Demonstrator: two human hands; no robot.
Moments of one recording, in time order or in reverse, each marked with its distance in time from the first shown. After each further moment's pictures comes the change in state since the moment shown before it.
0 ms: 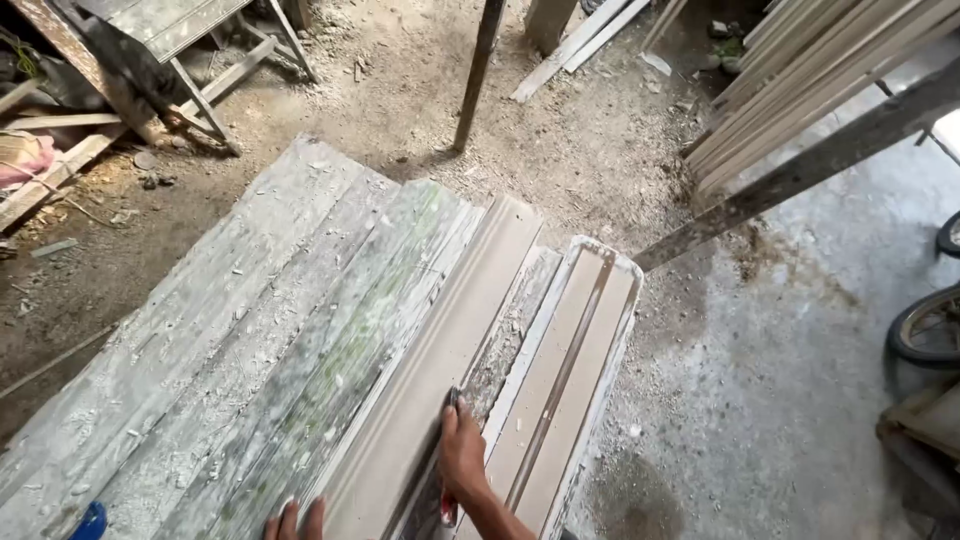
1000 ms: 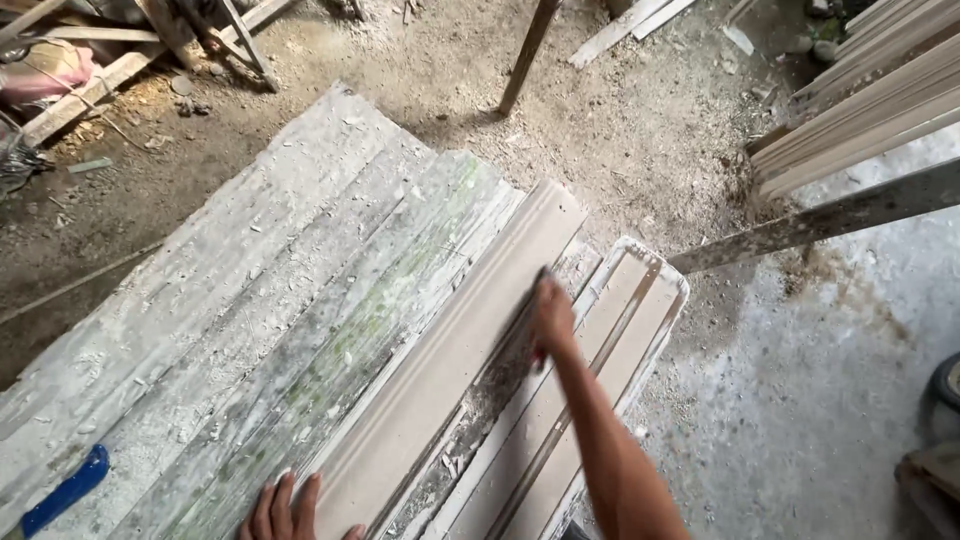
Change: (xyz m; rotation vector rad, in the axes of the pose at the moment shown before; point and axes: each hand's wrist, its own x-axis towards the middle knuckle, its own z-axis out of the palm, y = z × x) left_hand 0.058 0.102 -0.126 0.117 -0.190 -0.094; right_hand 0.185 -0.104 -0.117 -0.087 -0.030 0.092
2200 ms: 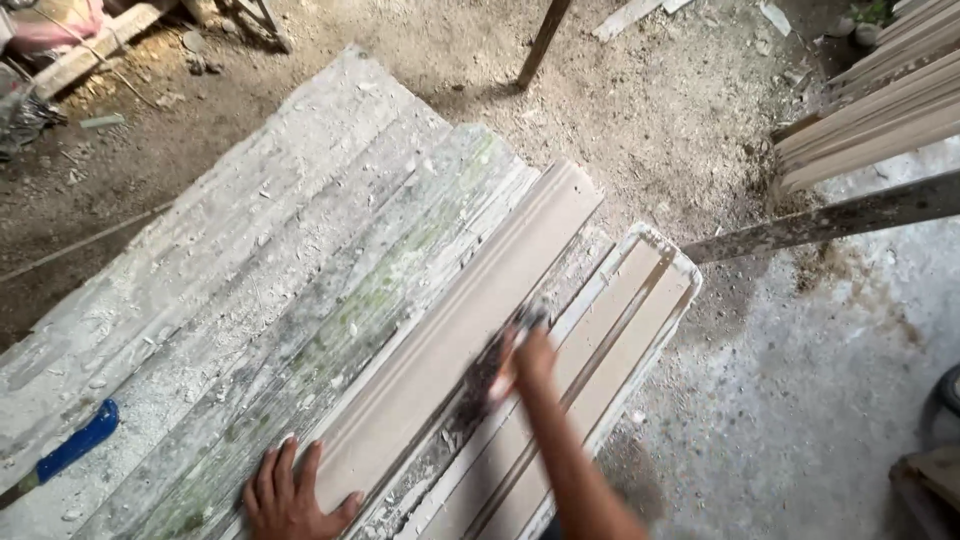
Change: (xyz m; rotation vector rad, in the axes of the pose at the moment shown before) left_hand 0.010 0.033 -0.054 -0.050 0.115 -0.089; right_hand -0.145 -0.001 0.033 0.829 0.015 0.432
